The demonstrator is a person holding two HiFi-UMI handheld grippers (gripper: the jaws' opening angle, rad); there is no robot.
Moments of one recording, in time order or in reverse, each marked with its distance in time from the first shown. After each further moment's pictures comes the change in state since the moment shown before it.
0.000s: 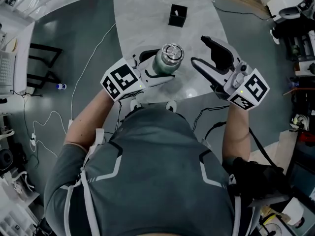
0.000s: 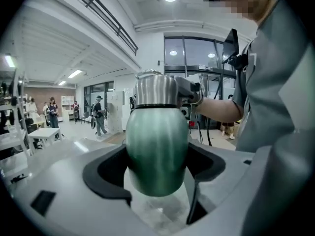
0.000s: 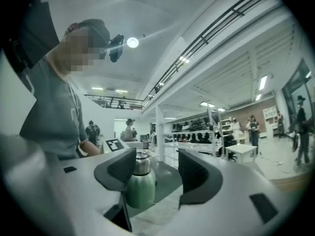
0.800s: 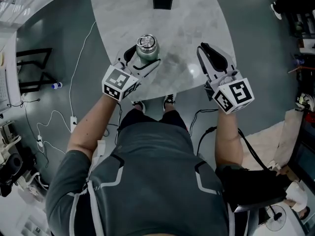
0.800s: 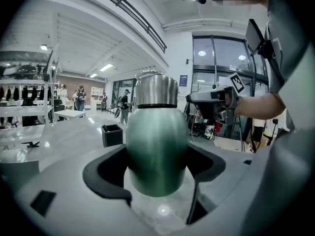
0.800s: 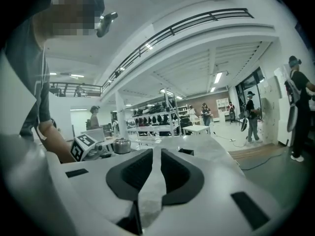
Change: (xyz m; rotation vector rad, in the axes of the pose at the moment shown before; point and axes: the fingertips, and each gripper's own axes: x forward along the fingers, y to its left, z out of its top) left arm 0.078 0.063 -0.106 -0.202 0.000 0.272; right arm -0.081 -0.097 -0.138 0.154 0.157 -0.491
